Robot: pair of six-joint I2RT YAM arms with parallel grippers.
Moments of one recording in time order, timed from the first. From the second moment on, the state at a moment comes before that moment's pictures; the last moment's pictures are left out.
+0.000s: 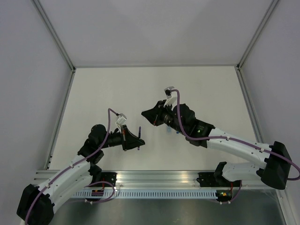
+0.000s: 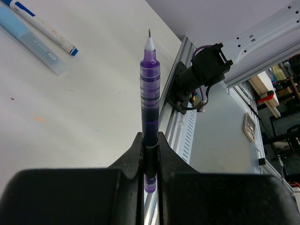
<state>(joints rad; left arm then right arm) -0.54 0.70 0.24 0.32 0.77 -0.61 0.99 1.22 0.93 0.15 0.15 0.66</state>
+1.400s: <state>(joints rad) -0.54 0.60 0.23 0.33 0.76 -0.61 1.07 1.26 0.78 0.37 0.09 0.77</state>
